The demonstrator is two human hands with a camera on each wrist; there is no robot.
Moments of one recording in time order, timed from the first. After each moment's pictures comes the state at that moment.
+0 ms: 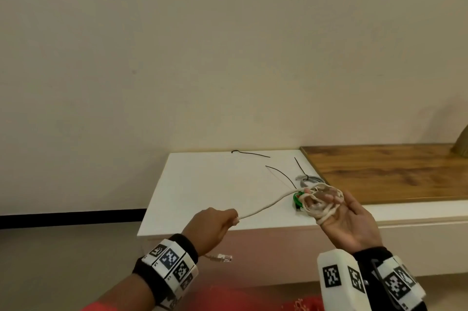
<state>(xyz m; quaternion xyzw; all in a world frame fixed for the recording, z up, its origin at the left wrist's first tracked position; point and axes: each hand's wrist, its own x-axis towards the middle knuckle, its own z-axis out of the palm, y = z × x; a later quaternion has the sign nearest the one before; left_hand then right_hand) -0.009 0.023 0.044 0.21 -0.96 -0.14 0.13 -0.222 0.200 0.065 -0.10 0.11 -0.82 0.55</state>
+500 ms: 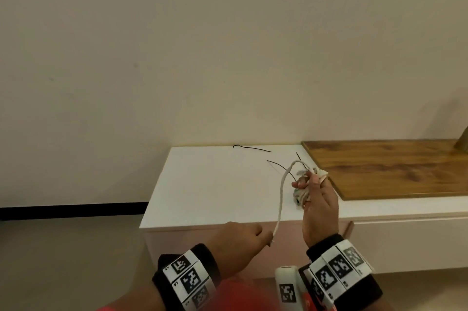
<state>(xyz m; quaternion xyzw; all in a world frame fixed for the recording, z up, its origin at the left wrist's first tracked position) -0.021 0.079 0.044 0.04 -0.99 0.14 0.05 -0.165 0.155 0.073 -0.23 0.46 -0.84 0.15</state>
